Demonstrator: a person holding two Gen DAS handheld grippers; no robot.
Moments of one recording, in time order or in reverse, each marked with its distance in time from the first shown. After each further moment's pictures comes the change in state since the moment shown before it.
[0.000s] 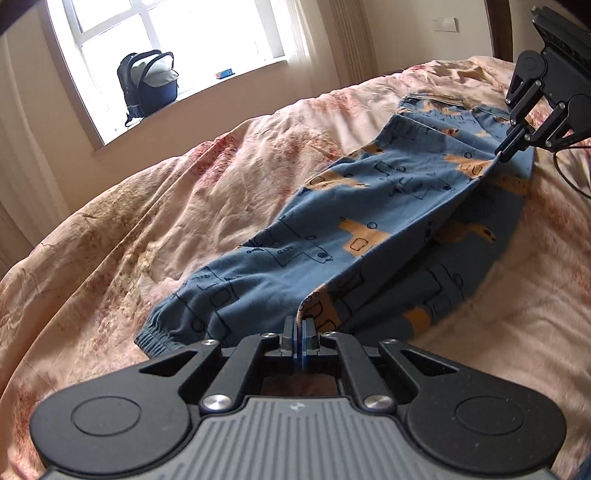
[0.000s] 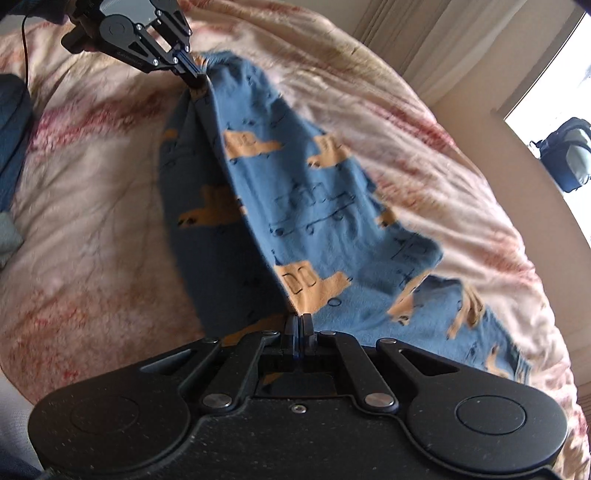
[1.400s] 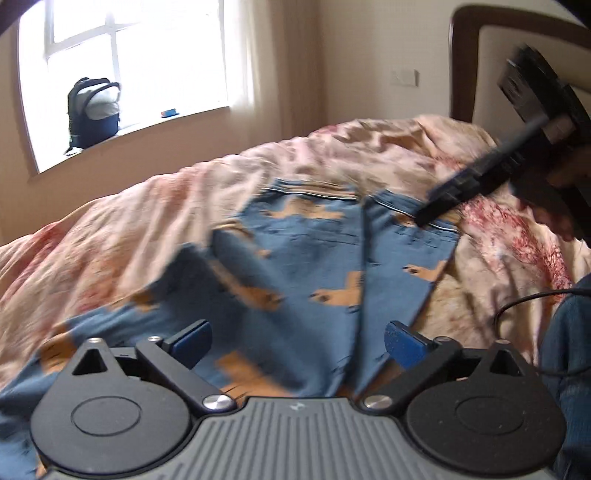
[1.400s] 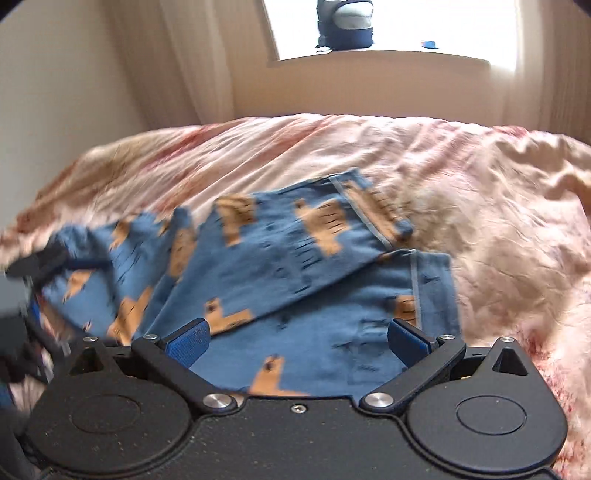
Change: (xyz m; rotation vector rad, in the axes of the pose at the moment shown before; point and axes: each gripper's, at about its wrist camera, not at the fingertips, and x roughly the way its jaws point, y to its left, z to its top) left arm 0.083 -0.217 0.160 -0.092 -0.150 -0.164; right arm -0.049 -0.135 -0.185 0.988 -0.196 -0.050
